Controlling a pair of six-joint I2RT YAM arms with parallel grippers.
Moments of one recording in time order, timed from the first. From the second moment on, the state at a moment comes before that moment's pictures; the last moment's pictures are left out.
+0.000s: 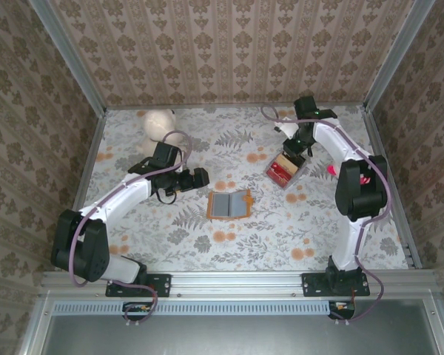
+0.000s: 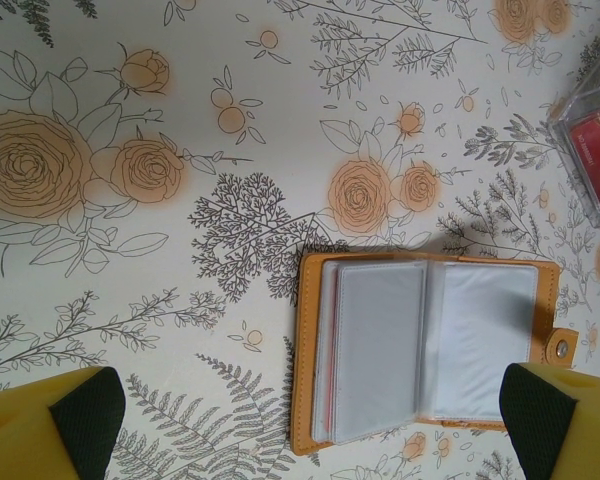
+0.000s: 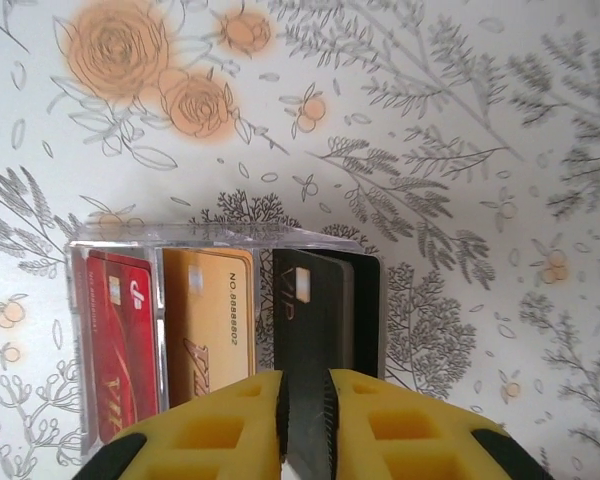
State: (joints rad) left arm -0.44 1.41 0.94 -0.54 0.30 -0.54; right arm 0.13 1.94 1.65 -0.90 -0.08 -0.56
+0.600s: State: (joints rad) left arm -0.59 1.42 0.93 -0.52 0.29 -0.59; right arm 0.21 1.49 1.31 -0.61 -0.30 0.01
